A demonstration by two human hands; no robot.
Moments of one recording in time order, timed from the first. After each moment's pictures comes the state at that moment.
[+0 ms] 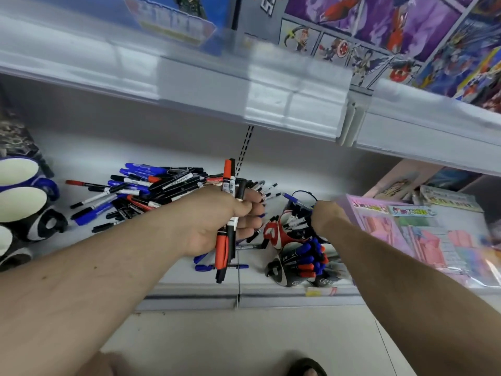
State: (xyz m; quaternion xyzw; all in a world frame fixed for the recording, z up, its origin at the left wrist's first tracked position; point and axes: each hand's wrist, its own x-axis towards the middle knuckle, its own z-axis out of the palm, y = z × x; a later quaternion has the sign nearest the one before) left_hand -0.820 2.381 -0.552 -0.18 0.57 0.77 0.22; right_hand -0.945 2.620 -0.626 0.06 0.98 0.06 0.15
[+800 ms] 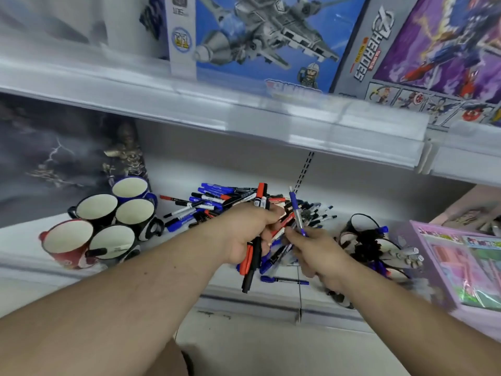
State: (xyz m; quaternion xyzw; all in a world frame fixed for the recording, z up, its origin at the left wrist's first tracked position) left_hand -0.782 2.311 -0.547 -0.25 0.57 0.76 0.19; right_hand -0.823 2.470 -0.599 0.03 0.79 -0.56 0.26
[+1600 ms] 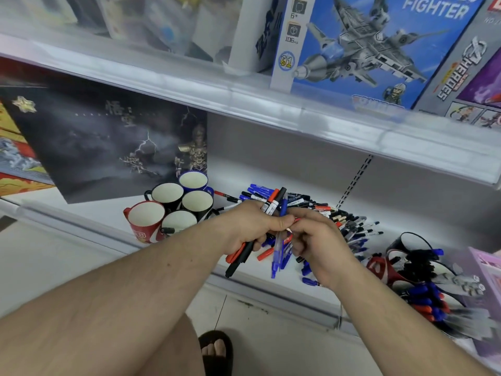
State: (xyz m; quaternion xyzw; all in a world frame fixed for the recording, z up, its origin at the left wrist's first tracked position) left_hand -0.723 2.222 -0.562 -0.16 0.70 0.68 0.12; right_hand -0.757 2.372 -0.563 -0.06 0.69 -0.68 0.24
